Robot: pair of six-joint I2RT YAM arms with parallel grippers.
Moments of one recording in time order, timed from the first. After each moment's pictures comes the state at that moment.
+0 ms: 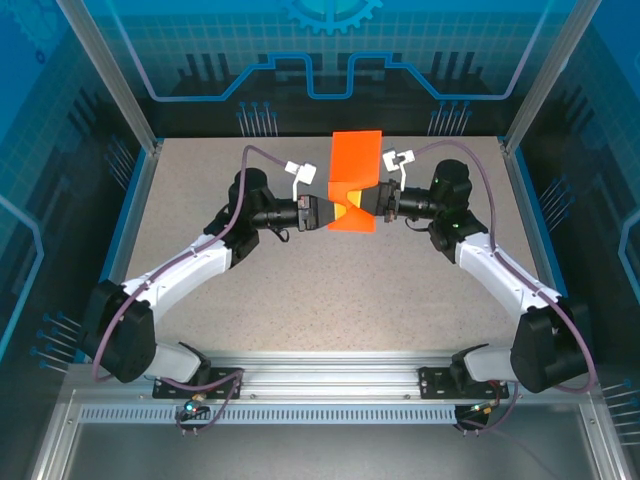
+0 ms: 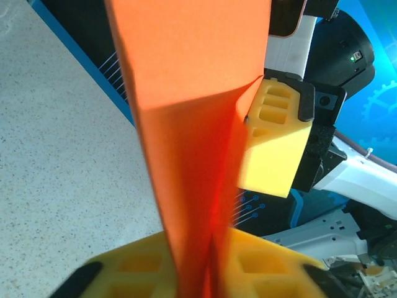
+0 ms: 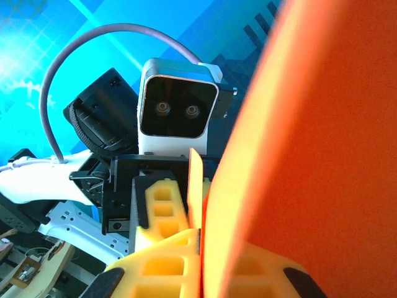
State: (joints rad) left arm -0.48 1.41 0.99 0.30 0.87 -0.79; right arm 0.31 1.33 0.95 0.35 -1.05 0.70
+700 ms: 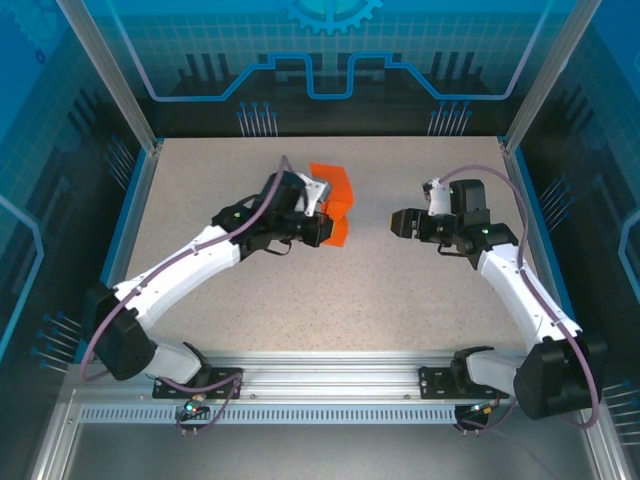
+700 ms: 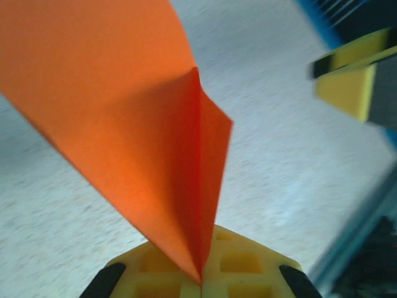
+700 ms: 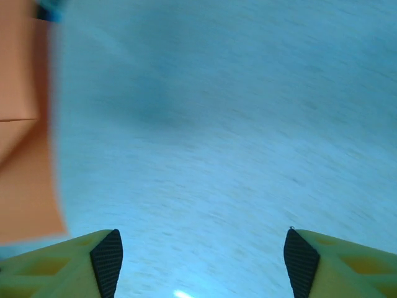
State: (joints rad) left arm -0.69 1.47 1.32 -0.64 0.12 -0.35; right arm 0.12 1.20 0.95 -0.60 -0.39 0.31
